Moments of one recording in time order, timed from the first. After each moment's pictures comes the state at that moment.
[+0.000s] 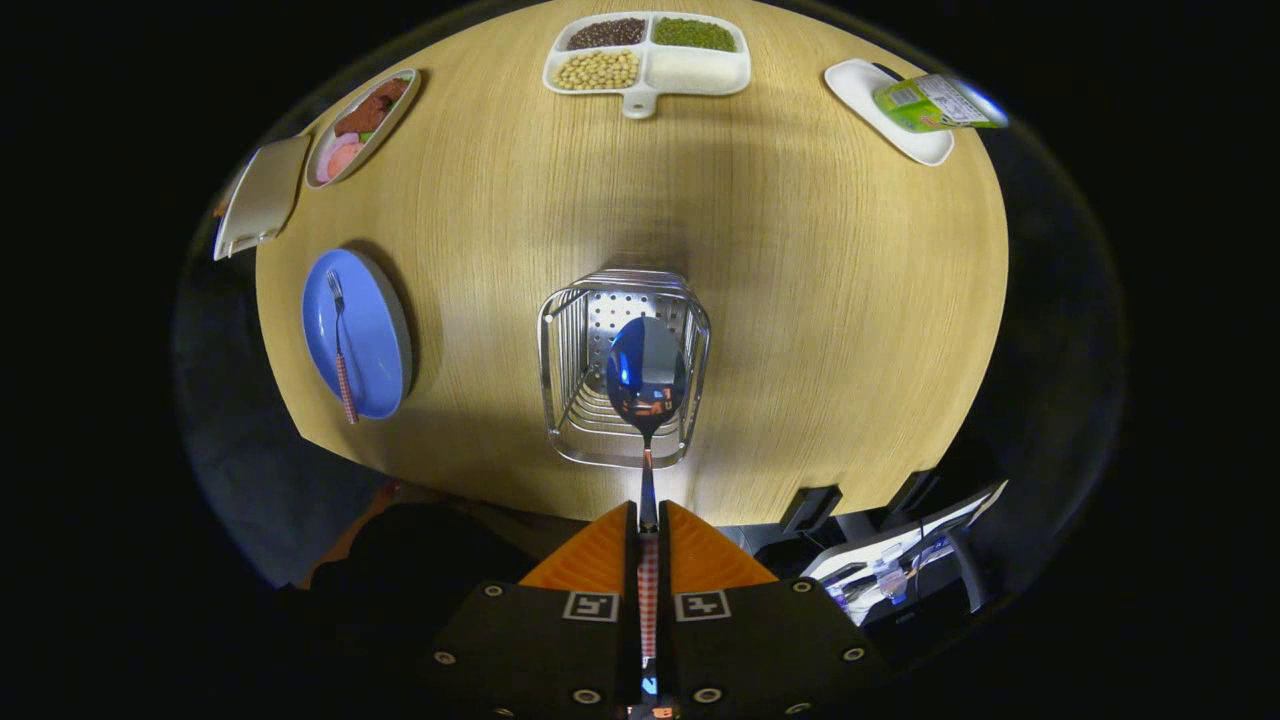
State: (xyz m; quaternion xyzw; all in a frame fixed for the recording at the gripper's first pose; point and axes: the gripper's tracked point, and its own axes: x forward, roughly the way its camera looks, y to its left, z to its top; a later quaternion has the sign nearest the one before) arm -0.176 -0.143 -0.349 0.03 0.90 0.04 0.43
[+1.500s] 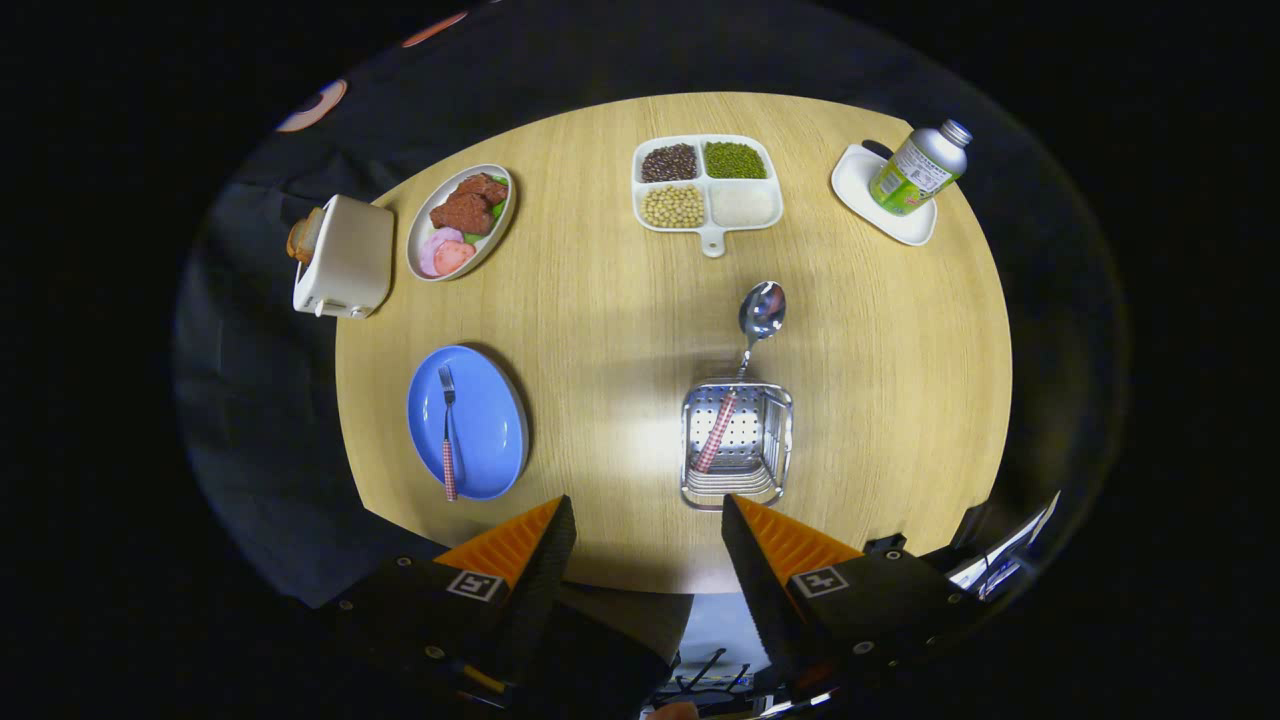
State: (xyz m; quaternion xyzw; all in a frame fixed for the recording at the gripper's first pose) arm -0.123 -0.068 -0.314 0.11 0.76 0.04 0.64
